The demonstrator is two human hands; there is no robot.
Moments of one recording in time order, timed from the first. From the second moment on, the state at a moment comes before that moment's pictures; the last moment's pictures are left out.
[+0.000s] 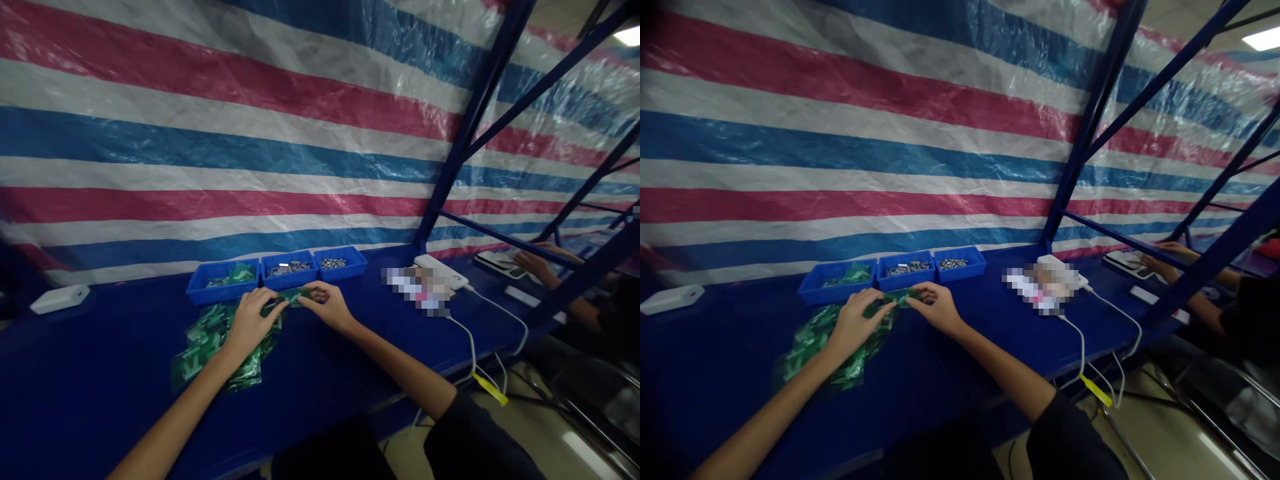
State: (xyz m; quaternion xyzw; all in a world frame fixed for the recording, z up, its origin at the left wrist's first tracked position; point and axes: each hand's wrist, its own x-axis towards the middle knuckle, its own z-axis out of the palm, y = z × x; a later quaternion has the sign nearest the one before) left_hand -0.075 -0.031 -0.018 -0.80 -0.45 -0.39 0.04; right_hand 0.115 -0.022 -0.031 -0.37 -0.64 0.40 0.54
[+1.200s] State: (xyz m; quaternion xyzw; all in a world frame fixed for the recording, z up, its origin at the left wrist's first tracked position) left_hand -0.112 -0.016 0.004 -0.61 -0.57 -0.54 0.07; right_hand 0.122 -0.032 -0.026 -0.39 -0.74 0.21 0.50
